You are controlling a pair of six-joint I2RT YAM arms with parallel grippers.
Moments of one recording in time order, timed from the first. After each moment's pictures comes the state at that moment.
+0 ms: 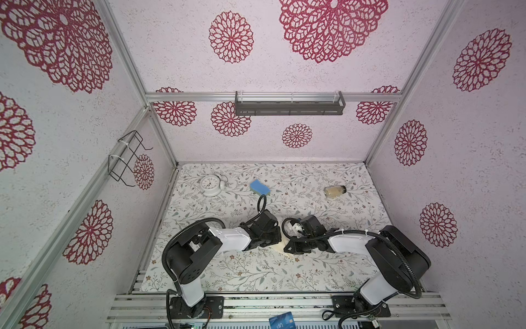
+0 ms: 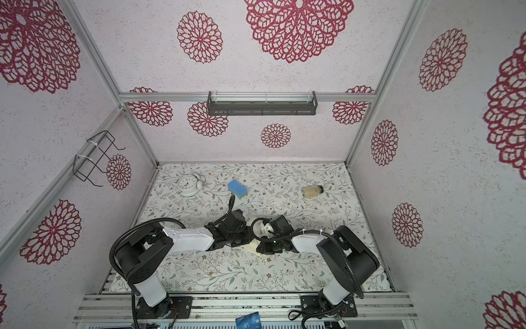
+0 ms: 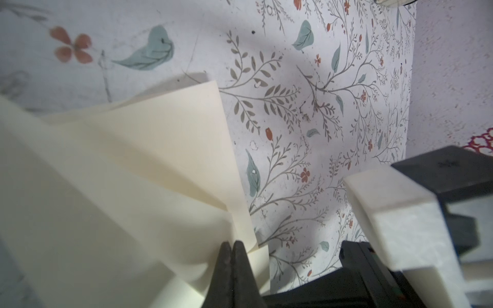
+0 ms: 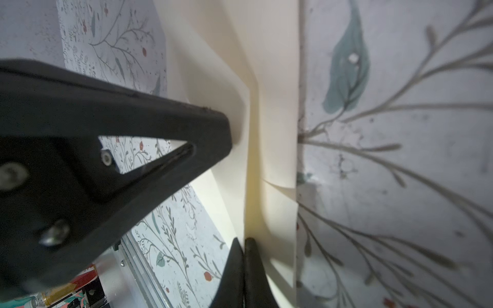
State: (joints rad) left arm -0.81 1.78 0.83 0.09 0.14 -0.96; right arm 0.61 1.59 0.62 -0.04 -0.53 0.57
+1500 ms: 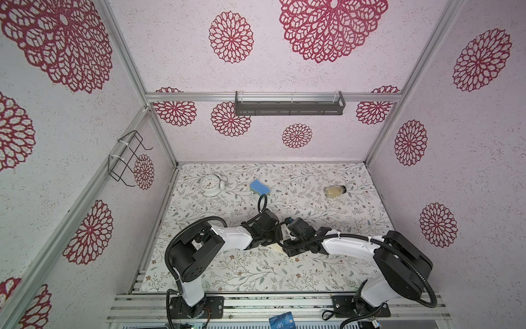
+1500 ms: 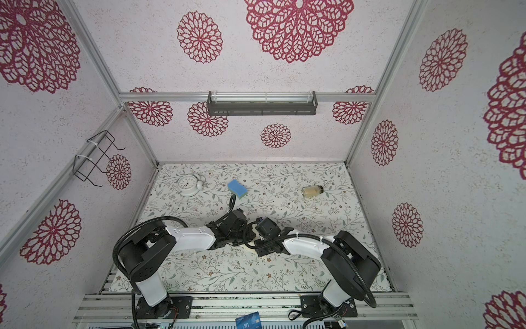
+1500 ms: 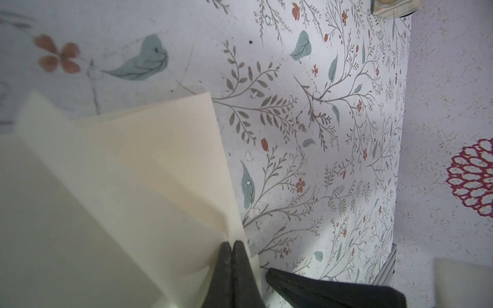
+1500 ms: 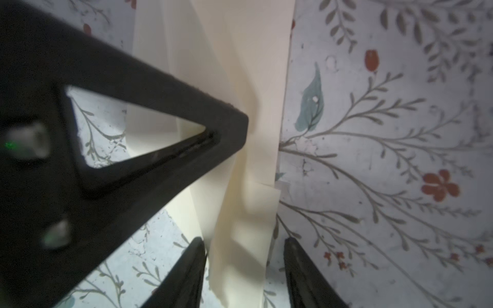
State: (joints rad) left arm -0.80 1.80 0.85 0.11 0.14 -1.00; right arm 0.80 1.54 0.74 -0.29 -0.05 0.44
